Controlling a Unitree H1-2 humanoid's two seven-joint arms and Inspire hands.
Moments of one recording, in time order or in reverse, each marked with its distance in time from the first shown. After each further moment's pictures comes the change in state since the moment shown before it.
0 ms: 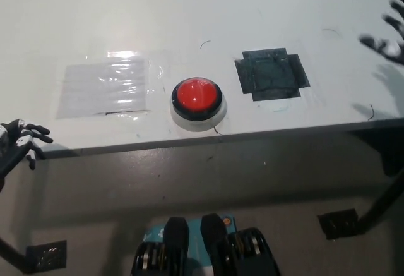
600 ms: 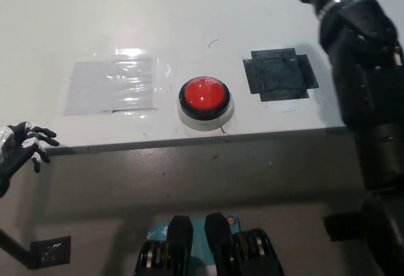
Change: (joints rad) left_arm -0.003 0.000 -0.009 0.004 -0.007 0.008 -0.020; right_arm -0.377 0.247 0.118 0.370 -0.102 -0.130 -0.023
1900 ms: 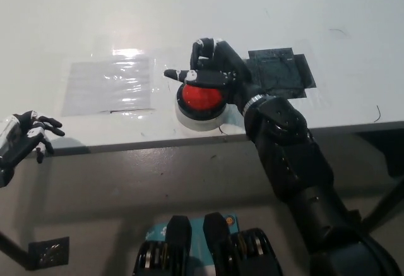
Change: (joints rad) left_arm -0.049 0.000 -0.010 0.008 0.012 -0.002 -0.019; right_arm 0.183 0.194 0.040 0.275 -0.033 -0.205 0.074
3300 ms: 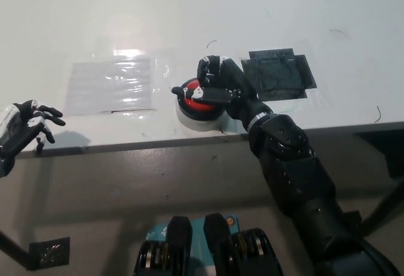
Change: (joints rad) left_arm -0.030 0.000 0.001 0.012 0.004 0.002 -0.003; right_arm 0.045 -0.007 0.022 0.048 -0.023 -0.054 0.011
